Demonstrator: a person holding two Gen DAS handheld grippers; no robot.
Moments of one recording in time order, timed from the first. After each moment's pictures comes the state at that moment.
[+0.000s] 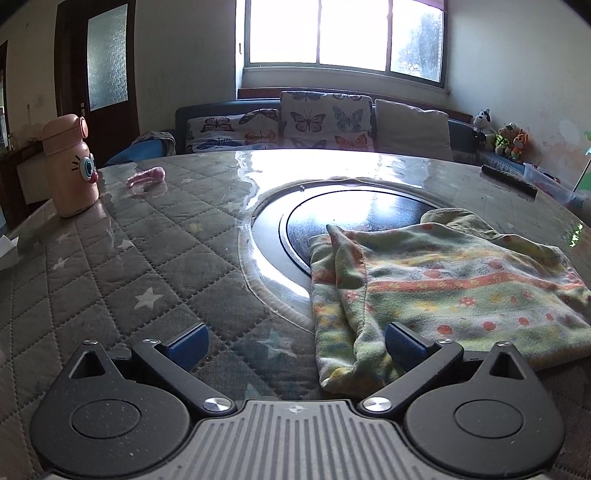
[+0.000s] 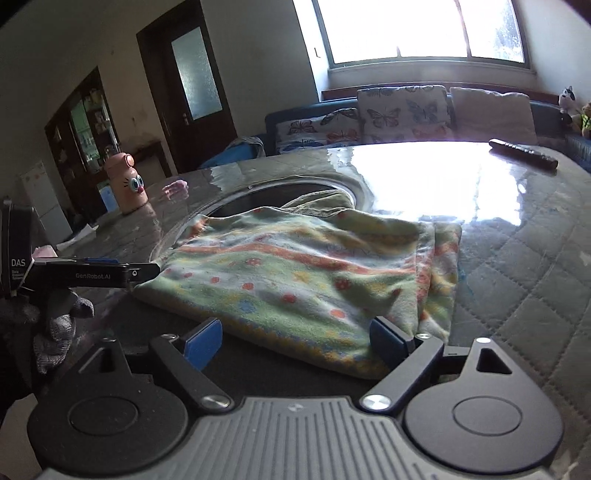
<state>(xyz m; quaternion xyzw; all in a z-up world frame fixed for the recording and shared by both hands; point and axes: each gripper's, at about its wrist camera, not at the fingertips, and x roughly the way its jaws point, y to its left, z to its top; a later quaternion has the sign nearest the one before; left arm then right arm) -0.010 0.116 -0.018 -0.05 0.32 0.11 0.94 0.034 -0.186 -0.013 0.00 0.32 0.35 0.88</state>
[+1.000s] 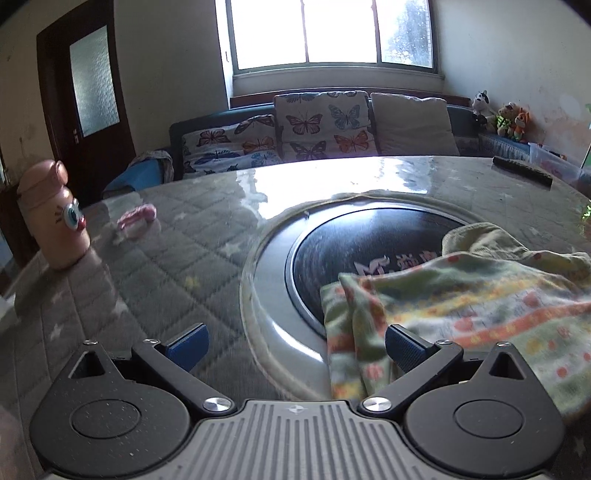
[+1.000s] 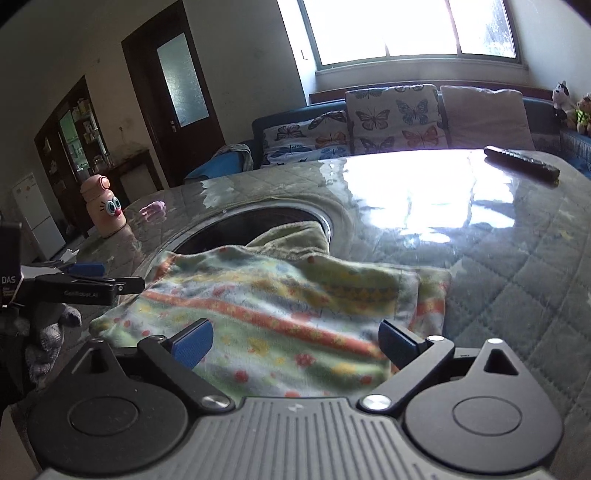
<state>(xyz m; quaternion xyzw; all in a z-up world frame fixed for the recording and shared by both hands) 0.049 0.123 -0.005 0.01 0.32 0.12 0.94 0.097 -0.174 -0.005 0.01 0.32 0.34 0.88</state>
